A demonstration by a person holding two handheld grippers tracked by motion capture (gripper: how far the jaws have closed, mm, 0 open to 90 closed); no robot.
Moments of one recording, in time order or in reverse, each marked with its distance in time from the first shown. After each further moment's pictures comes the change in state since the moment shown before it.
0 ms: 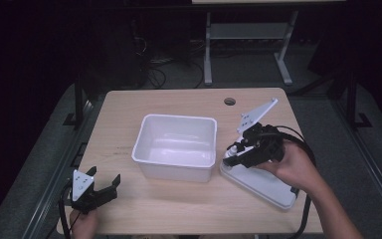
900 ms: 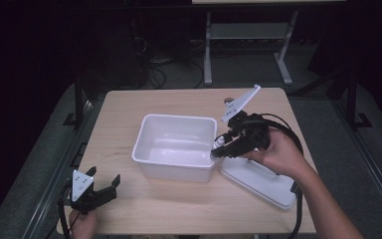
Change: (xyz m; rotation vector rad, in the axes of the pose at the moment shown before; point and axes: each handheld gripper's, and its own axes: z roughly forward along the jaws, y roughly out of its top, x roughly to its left) left arm 0.001 -0.001 0.000 0.000 0.000 -0.004; right arm -0.004 0.038 0.007 0.012 0.017 -0.040
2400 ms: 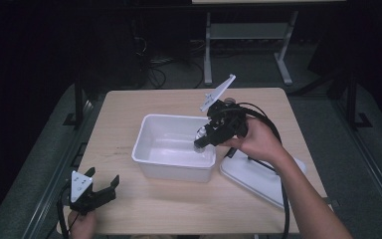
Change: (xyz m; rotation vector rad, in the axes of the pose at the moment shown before) left arm 0.000 0.000 -0.003 -0.003 0.007 0.001; right arm -0.018 0.037 0.028 -0.001 0.032 -0.034
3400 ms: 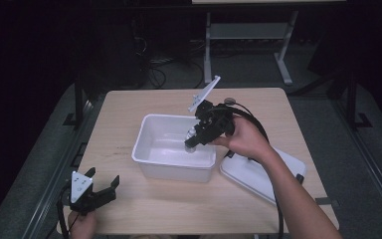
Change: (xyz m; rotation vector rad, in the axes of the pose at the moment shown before) left arm -0.001 0.000 -0.001 -0.001 -0.004 0.002; right arm -0.008 0.014 0.027 0.015 0.031 -0.017
